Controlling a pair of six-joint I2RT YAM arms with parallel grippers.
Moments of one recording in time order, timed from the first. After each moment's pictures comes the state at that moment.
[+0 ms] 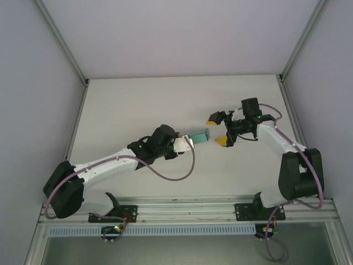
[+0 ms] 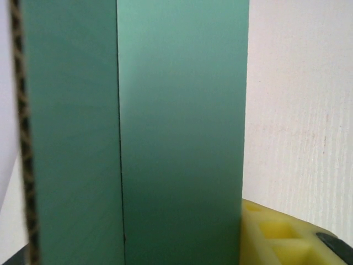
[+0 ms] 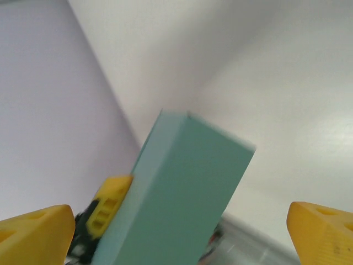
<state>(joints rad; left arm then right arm) -0.93 1.35 0.86 -0.21 -0.05 0.63 0.09 1.46 0.99 -0.53 -0.83 0.85</state>
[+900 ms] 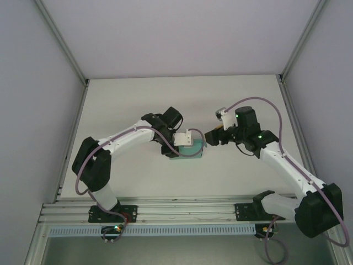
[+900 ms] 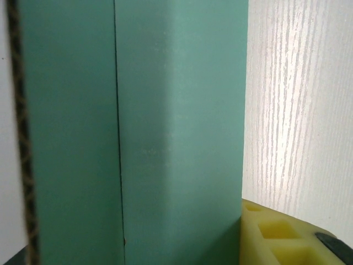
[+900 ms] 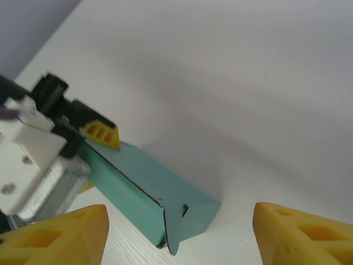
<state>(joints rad) -0.80 1.71 1.30 -0.88 0.22 0.73 0.34 1.15 0.85 -0.42 -0.43 0.07</state>
